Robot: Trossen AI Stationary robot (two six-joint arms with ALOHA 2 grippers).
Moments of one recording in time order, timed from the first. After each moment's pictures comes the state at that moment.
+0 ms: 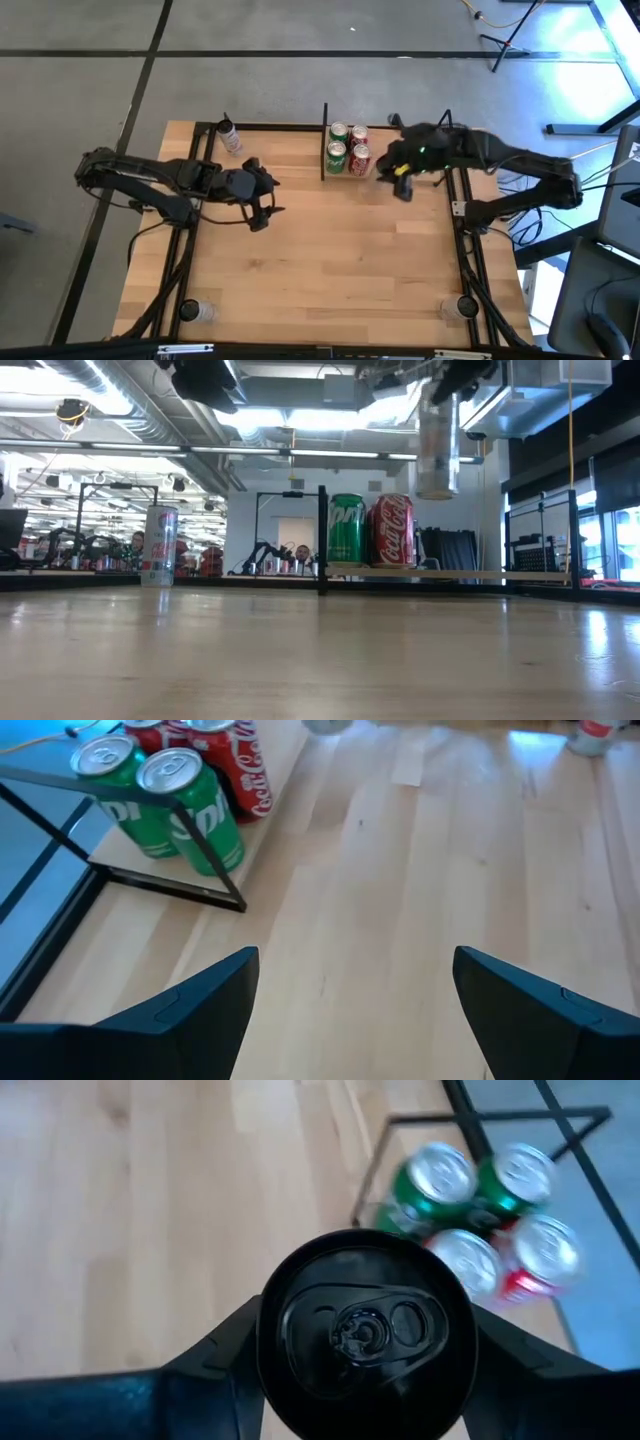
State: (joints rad) left arm -0.12 1.14 1.09 -0.69 -0.33 -0.23; right arm -0.20 1.20 1.35 -0.95 0.02 -0.10
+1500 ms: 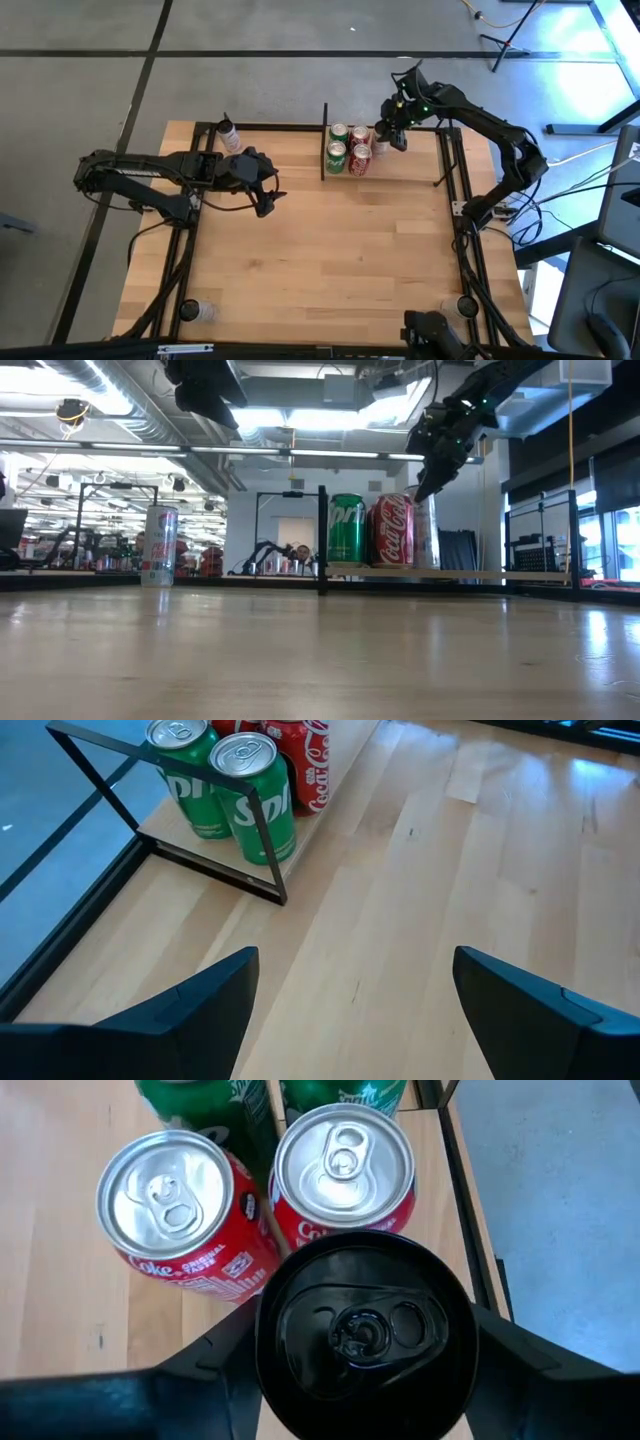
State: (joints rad) left arm 0.00 1.14 1.09 -0.69 -0.32 -0.28; right arm -0.88 1.58 1.35 -0.83 -0.45 -0.68
